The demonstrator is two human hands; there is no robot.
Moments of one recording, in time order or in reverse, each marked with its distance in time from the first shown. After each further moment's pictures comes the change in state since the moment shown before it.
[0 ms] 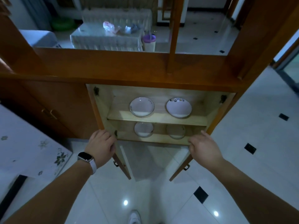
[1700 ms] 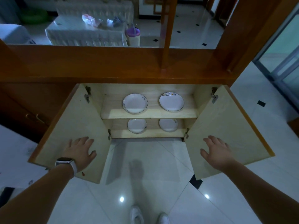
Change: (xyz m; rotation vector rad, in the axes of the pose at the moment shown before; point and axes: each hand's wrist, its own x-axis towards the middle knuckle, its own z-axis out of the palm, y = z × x) left_hand -0.025 -0.088 0.022 0.085 -0.484 -0.317; right_hand -0.048 0.002 -0.010 -0.163 -0.491 0.487
